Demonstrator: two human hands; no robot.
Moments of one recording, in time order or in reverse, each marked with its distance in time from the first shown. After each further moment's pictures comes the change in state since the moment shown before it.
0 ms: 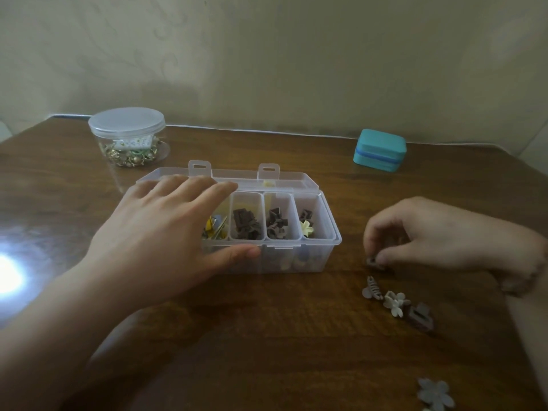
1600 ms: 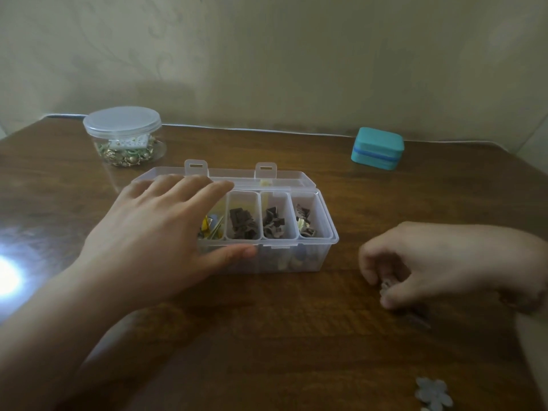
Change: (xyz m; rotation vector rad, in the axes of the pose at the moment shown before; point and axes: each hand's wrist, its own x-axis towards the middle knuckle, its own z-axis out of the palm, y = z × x) left_hand 0.001 -0.002 0.003 0.014 0.008 0.002; right_hand -0.009 -0.014 0.008 -0.083 -0.269 0.101
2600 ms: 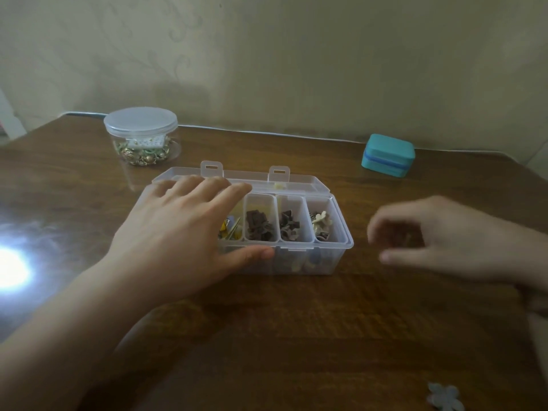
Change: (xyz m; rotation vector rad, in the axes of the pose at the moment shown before) left_hand 0.000 0.001 -0.004 -0.016 -0.053 -0.007; right_hand -0.005 -0.008 -0.010 0.024 0.442 -0.167
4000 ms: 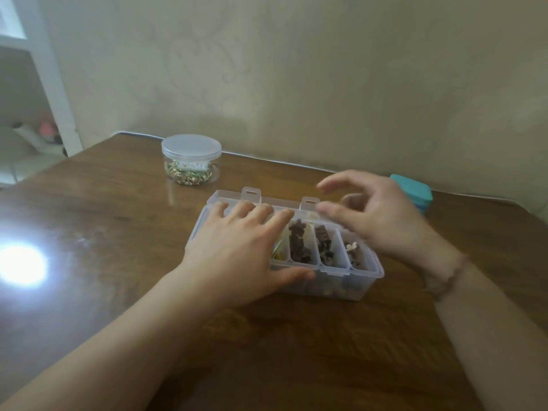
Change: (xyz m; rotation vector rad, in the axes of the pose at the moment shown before) left_hand -0.001 -0.005 0.006 -0.063 0.056 -0.002; right_hand 0.081 -0.073 0.013 0.346 0.527 -0.150
